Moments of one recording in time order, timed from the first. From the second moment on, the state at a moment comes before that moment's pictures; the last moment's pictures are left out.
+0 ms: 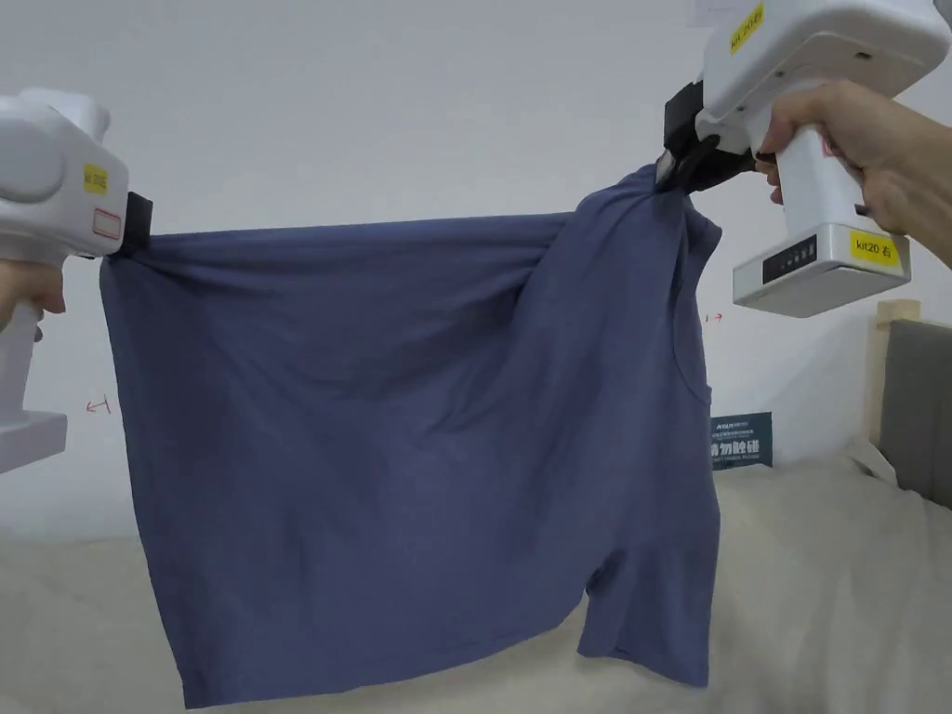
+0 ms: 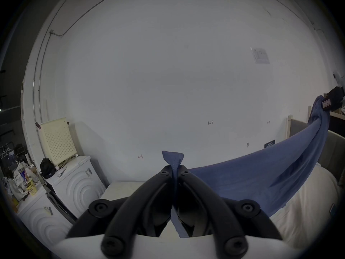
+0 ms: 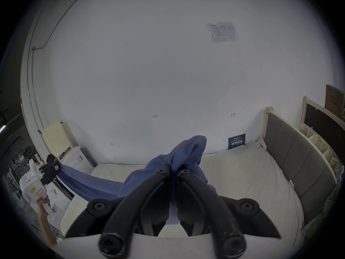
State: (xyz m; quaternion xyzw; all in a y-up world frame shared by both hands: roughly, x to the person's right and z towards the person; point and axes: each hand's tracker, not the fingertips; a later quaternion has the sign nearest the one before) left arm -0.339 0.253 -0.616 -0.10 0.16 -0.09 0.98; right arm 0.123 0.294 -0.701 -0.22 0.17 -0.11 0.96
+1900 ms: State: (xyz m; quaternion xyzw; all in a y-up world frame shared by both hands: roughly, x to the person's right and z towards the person) left arm -0.280 -0.130 -0.188 -0.35 0.13 0.05 0.93; right arm 0.209 -0.120 -0.317 -0.36 0.17 -0.08 0.91
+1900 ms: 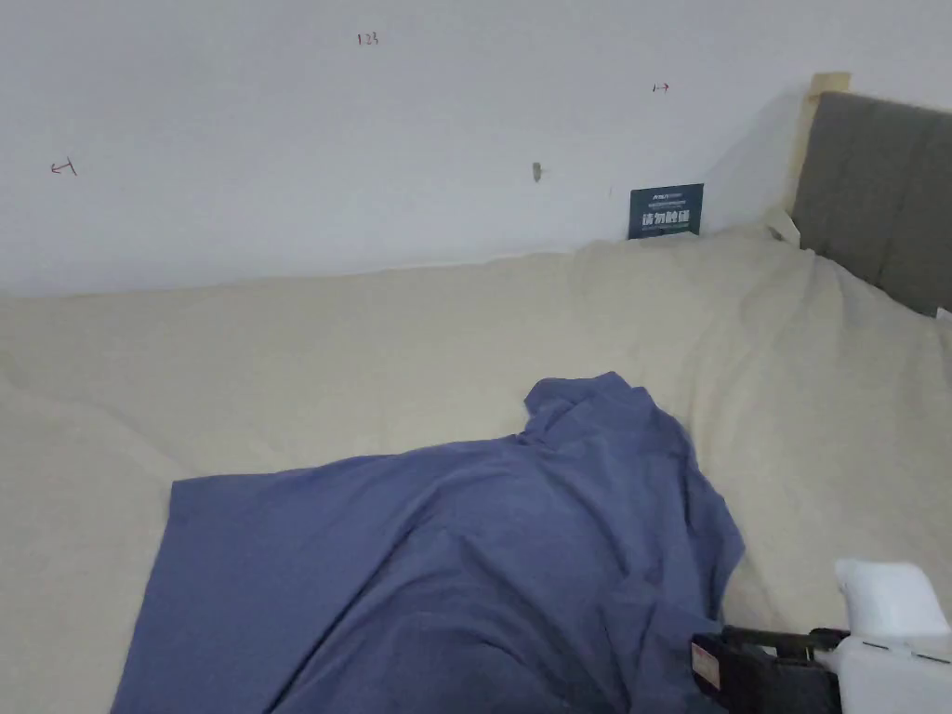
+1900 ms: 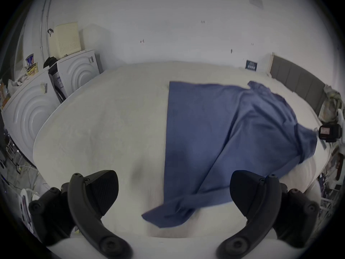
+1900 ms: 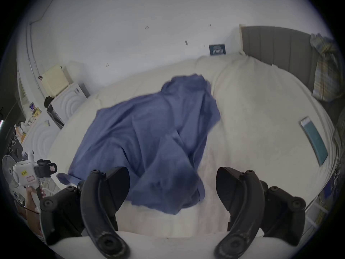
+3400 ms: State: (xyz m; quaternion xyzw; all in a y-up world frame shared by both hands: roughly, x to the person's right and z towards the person) left arm -0.301 -0.142 -0.418 -0.37 0.09 0.02 0.92; right arm 0.177 -0.168 -0.694 -0.51 0.08 0.03 0.86
